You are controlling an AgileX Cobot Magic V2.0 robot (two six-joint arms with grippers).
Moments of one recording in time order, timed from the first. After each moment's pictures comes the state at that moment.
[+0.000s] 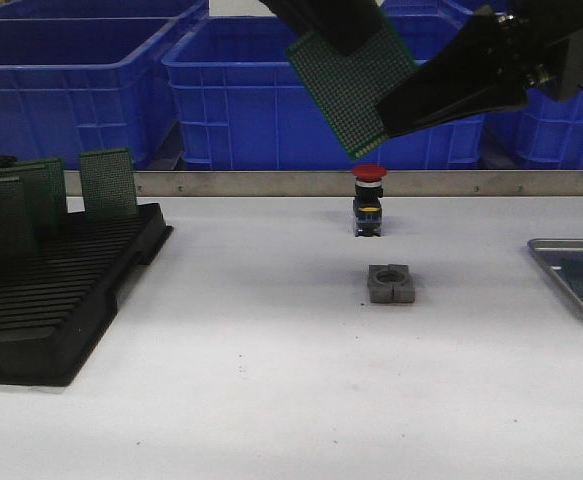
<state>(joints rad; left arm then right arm) -0.58 1.78 -1.71 -0.66 1.23 1.04 0.08 1.54 -0.91 1.30 1.03 -1.69</state>
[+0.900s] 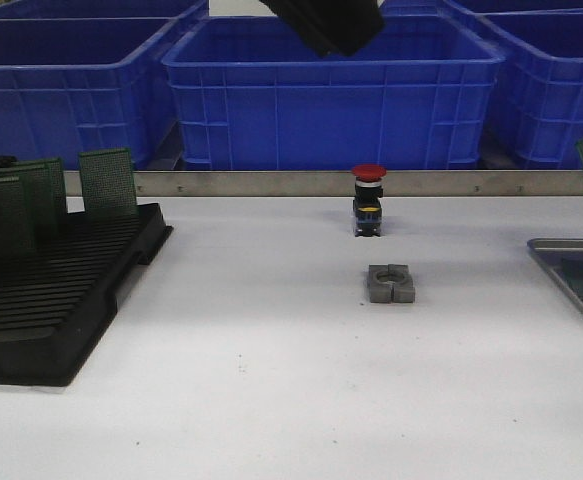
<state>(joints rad) -0.58 1.78 -1.71 -0.67 1.23 1.04 -0.40 1.67 -0.91 1.19 0.78 -1.13</state>
